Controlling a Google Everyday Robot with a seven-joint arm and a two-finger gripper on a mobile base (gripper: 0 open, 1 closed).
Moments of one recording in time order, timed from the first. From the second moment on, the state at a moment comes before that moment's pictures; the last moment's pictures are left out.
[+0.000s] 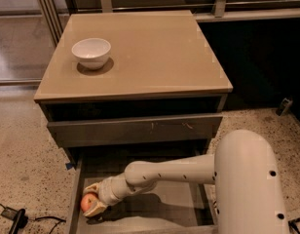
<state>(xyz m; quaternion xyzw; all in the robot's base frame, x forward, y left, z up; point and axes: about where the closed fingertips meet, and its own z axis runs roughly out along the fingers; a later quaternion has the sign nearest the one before) 0.451 0.238 0.404 -0.69 0.54 0.34 0.34</state>
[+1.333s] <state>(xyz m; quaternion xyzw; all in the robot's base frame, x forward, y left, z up) 0.395 0.126 0.575 -0.71 0.48 0.25 0.45</state>
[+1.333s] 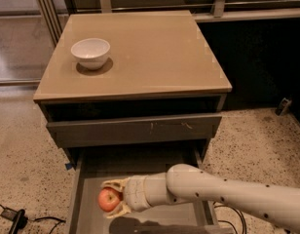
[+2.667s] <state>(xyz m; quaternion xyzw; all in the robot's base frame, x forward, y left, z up) 0.410 0.002 0.767 -0.71 0.47 0.18 0.48</state>
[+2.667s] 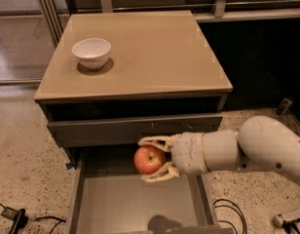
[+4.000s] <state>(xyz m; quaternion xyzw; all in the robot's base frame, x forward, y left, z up) 0.524 -0.009 0.900 -0.76 0.48 0.11 0.41</state>
